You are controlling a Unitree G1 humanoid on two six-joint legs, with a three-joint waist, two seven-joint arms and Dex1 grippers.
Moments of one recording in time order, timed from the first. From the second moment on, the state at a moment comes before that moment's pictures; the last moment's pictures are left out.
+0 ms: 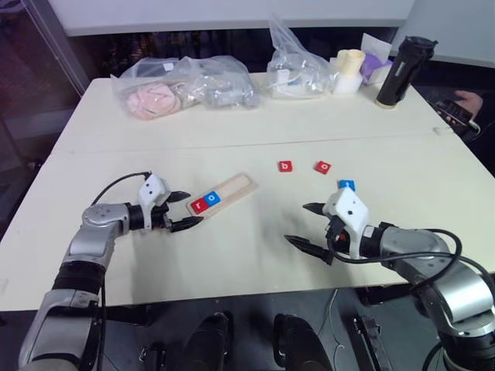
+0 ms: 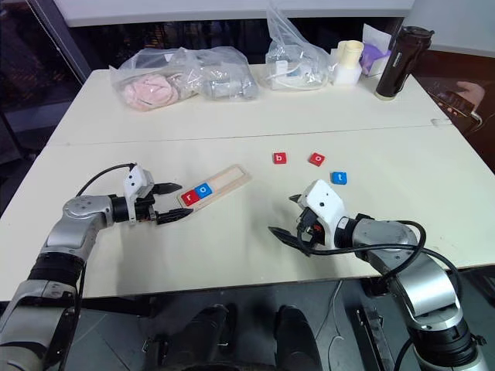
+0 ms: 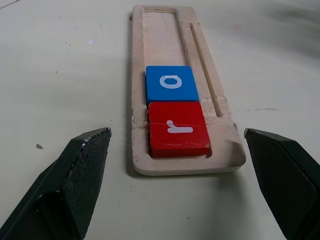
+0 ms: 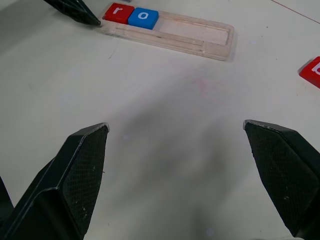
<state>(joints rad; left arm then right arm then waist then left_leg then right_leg) -0.48 0.61 -0.03 0.46 -0.26 0.09 -1.14 -0.14 -0.66 -0.02 -0.64 0.36 0.83 0.72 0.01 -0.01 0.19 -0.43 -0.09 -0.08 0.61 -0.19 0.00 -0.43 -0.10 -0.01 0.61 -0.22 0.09</state>
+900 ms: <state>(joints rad) -0.45 0.56 -0.07 0.40 -0.17 0.05 -1.04 -0.13 -0.67 0.01 -0.64 0.37 0.83 0.63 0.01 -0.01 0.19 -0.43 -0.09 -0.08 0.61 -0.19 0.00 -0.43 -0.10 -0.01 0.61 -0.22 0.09</state>
